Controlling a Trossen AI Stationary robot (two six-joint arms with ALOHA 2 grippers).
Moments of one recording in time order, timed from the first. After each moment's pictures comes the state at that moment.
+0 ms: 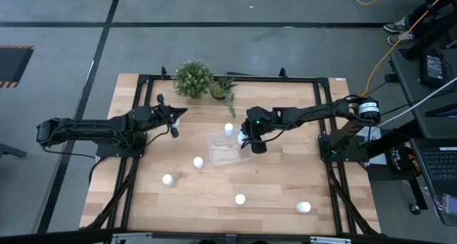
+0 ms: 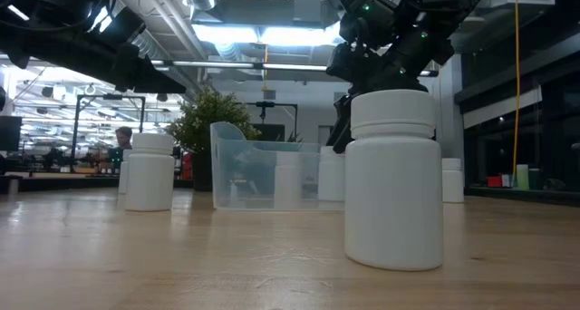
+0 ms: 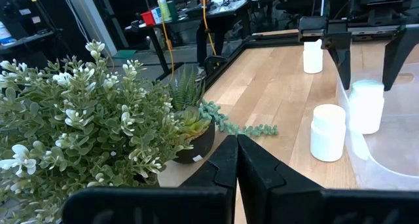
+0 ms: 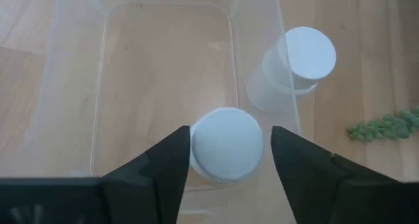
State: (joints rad) left arm 0.22 0.55 0.15 0.21 -0.32 0.14; right arm -0.12 1.64 0.92 -0.14 -0.10 -0.27
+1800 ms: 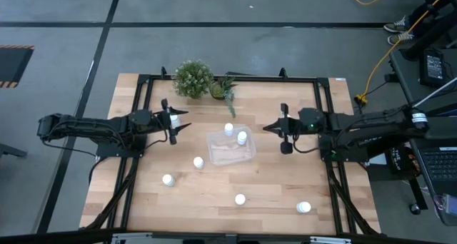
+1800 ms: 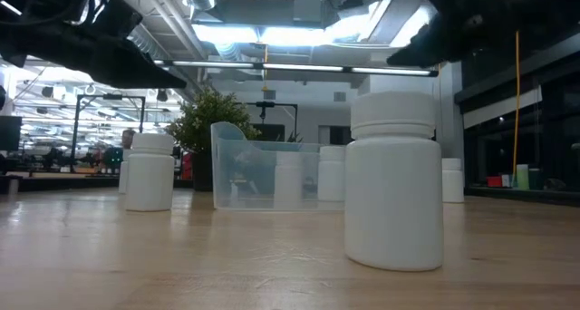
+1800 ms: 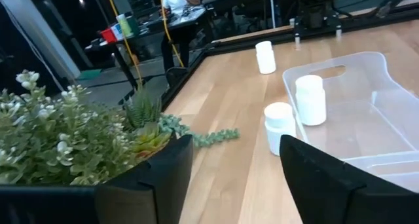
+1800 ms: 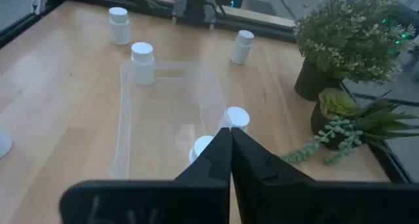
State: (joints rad) left arm 0.11 0.55 0.15 0.21 -0.26 0.21; right arm -0.02 0.93 0.50 0.07 0.06 -0.19
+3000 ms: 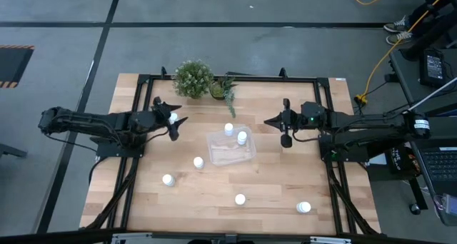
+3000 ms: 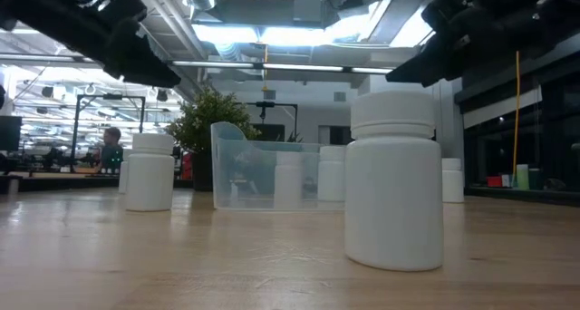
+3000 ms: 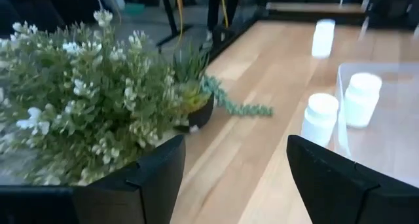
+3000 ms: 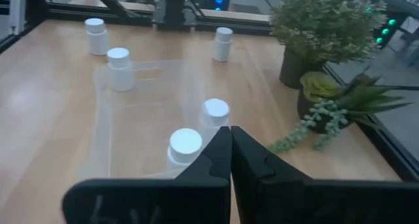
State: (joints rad) left arm -0.01 0.58 0.35 -0.18 -0.59 -0.12; right arm -0.18 0.91 0.41 0.18 -0.05 -0.14
